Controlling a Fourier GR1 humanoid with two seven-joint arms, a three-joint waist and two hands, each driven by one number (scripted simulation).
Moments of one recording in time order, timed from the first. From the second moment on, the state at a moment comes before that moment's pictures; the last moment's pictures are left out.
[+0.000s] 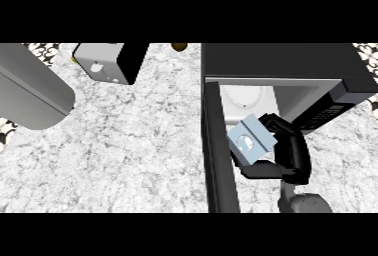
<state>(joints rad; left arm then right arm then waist) 0.90 0.12 0.05 -2.21 0.25 -0.23 -0.48 -0.09 0.00 0.13 -1.56 -0.04 -0.18 -0.23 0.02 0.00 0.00</state>
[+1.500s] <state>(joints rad) 0.73 0.13 0.19 -2.08 0.31 -0.34 -0.42 -0.83 -0.10 -0.17 -0.37 0.06 -0.38 -0.77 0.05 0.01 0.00</state>
